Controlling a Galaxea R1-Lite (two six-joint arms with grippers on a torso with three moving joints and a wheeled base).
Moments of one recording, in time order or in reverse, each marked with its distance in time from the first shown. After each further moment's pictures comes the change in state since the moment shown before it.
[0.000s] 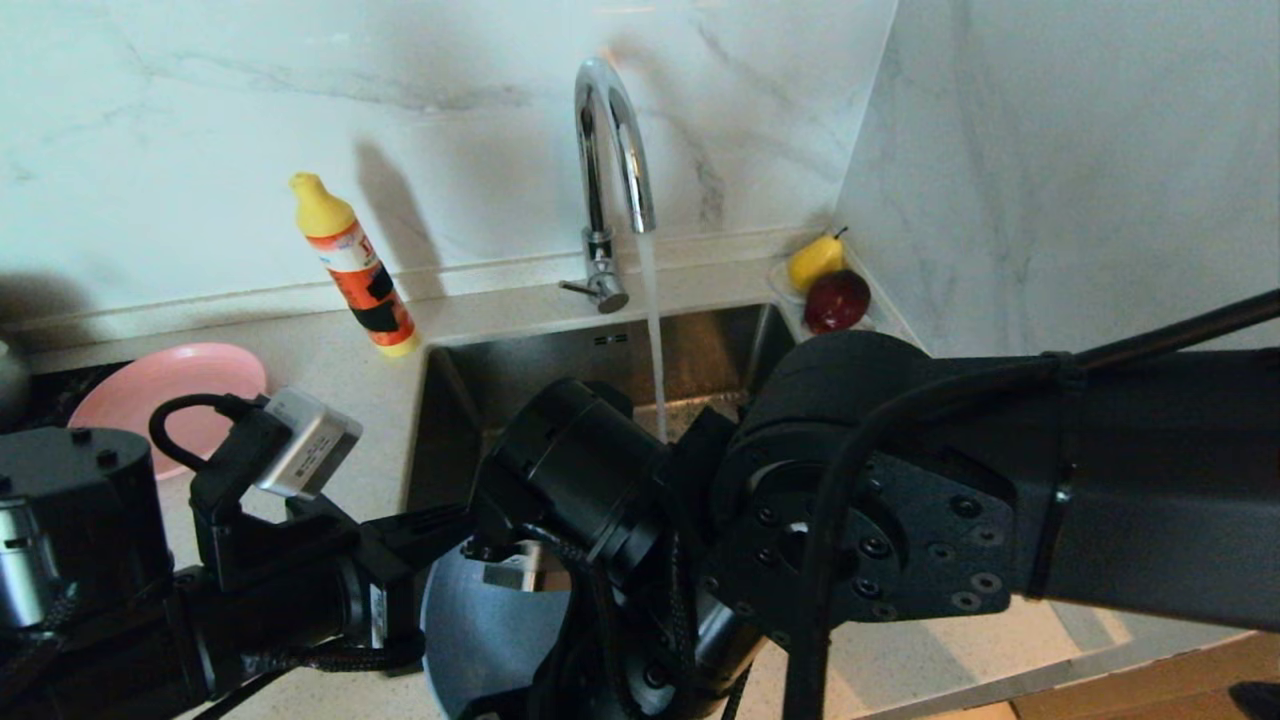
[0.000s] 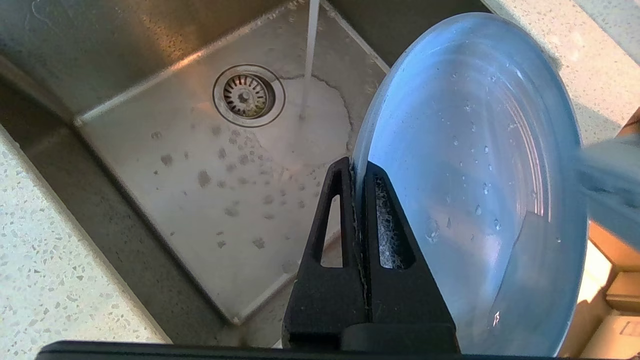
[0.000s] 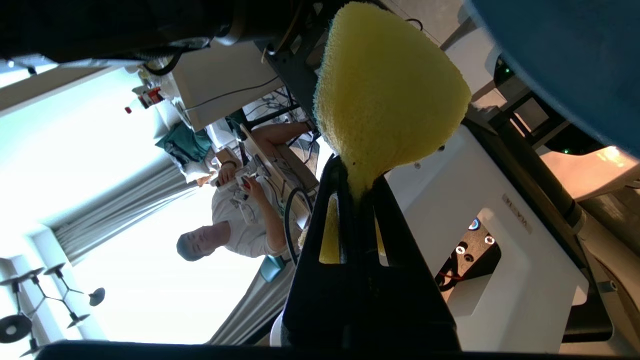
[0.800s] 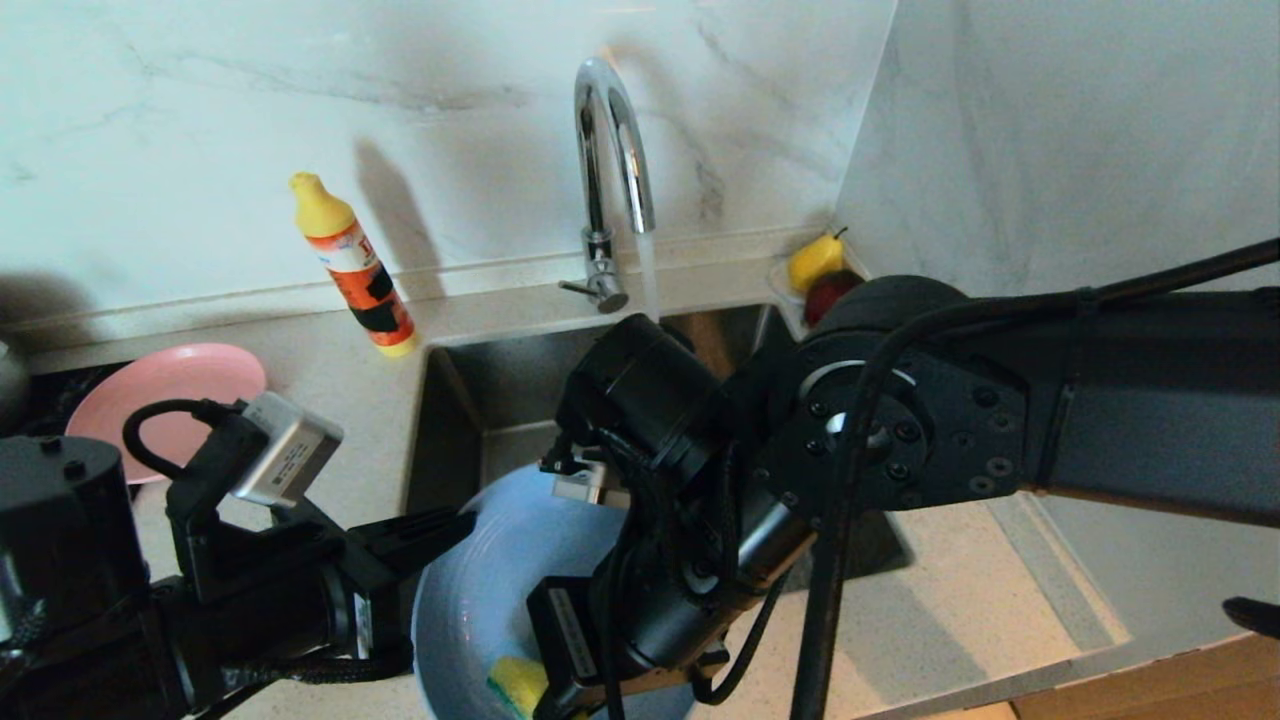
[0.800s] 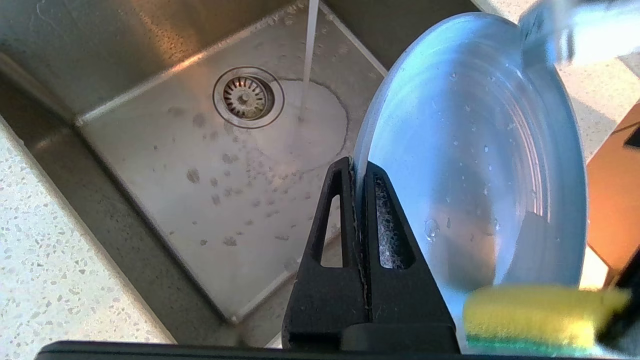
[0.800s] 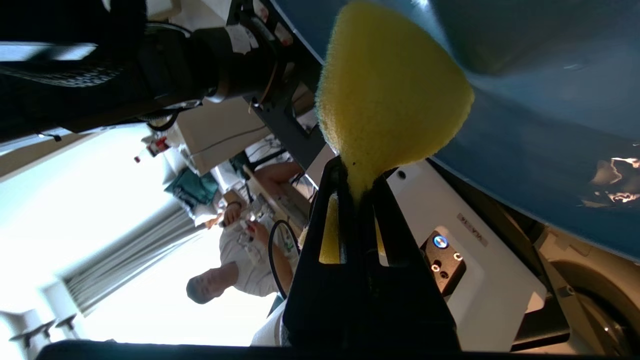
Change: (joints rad) left arm 0.000 -0.033 0.018 0.001 0.000 -0.008; right arm -0.107 -0.021 -0.012 -0.003 -0.034 0.000
